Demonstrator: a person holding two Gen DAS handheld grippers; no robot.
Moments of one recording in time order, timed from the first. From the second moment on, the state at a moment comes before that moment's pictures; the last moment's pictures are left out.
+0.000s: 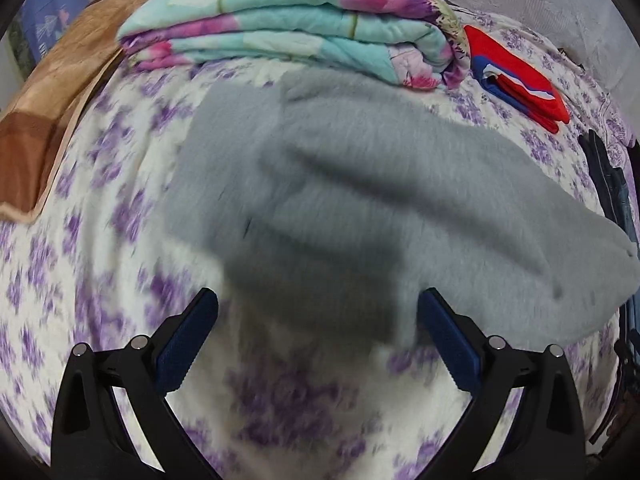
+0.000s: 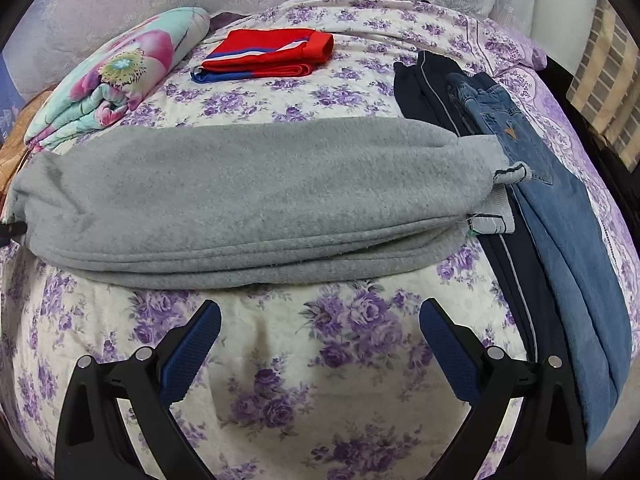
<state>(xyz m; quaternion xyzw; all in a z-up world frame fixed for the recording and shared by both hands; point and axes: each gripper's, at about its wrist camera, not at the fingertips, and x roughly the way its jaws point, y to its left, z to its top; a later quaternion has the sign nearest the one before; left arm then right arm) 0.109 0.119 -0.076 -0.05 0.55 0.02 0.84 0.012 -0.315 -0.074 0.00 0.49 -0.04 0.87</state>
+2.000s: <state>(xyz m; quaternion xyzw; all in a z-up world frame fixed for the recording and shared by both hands) 0.166 0.177 -0.079 -0.10 0.58 0.16 0.79 0.150 -0.290 -0.065 -0.12 0.50 0.13 0.85</state>
